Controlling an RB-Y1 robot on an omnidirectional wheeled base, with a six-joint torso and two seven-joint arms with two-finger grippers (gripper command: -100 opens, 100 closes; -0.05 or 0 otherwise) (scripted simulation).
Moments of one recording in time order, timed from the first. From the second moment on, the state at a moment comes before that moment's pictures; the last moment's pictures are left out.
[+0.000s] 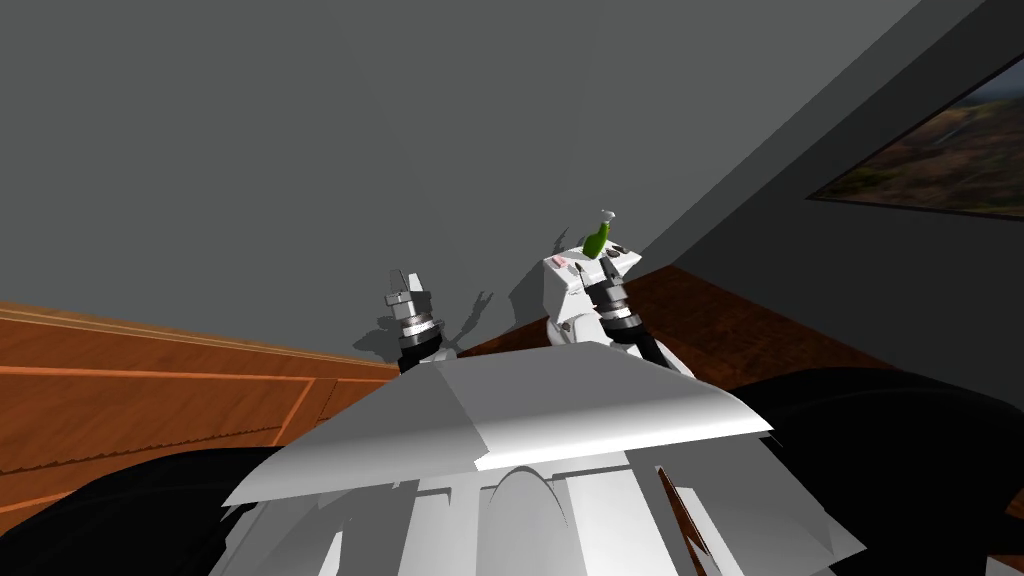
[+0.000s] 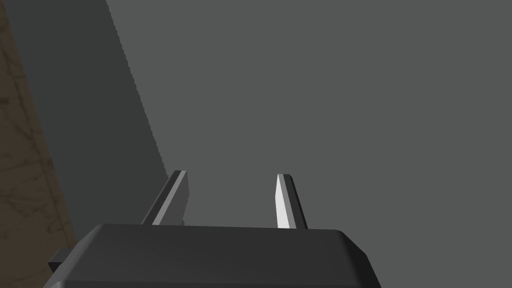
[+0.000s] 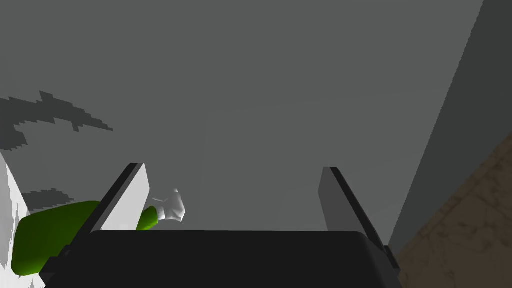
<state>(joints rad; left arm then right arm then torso) 0.53 0.00 -0.05 -2.23 0.06 -0.55 -0.12 0.62 -0.44 0.04 -2.15 -0.21 -0.54 -0.12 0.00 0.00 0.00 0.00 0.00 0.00</state>
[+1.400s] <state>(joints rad) 0.53 0.00 -0.05 -2.23 0.06 -0.55 -0.12 0.74 -0.84 0.08 -2.00 -0.31 -0.53 -0.12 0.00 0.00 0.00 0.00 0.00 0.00</state>
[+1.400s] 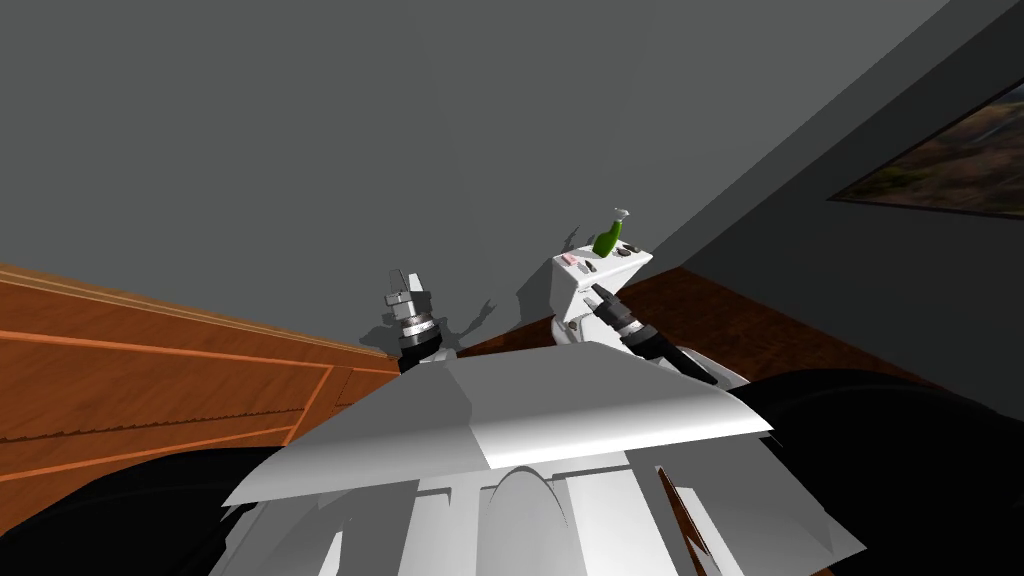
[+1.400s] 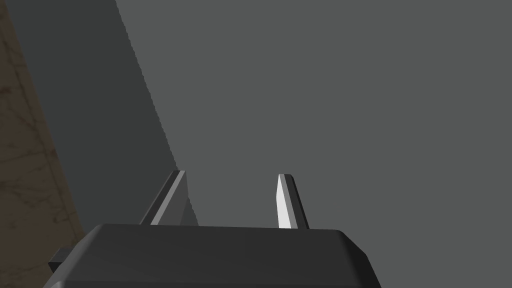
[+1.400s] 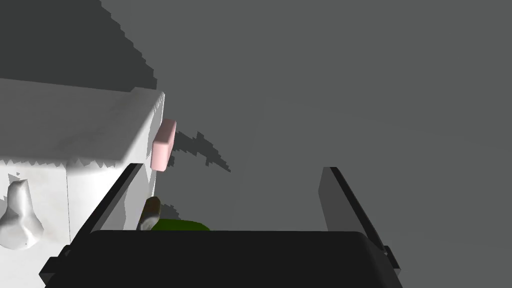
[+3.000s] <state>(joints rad) 0.53 0.00 -0.05 -2.23 0.06 -0.55 -0.12 0.87 -1.30 0.14 -1.82 -0.42 -0.52 -0.12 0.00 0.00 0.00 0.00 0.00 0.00</state>
